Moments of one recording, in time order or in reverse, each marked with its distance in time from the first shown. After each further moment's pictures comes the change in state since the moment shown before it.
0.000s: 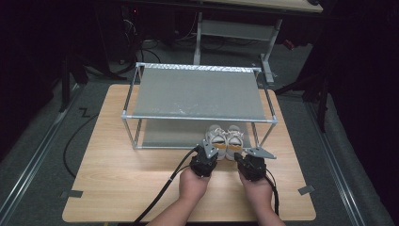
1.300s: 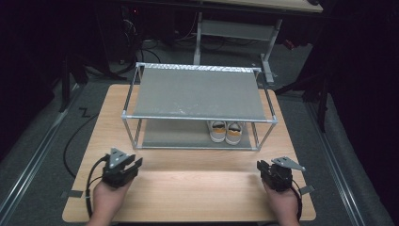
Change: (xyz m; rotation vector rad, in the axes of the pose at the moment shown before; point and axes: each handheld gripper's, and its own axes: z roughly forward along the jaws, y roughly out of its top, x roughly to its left) left arm 0.164 -0.092 -0.170 -0.028 0.185 -0.108; right arm -0.059 -0.034 -0.045 0.008 -0.077 0.049
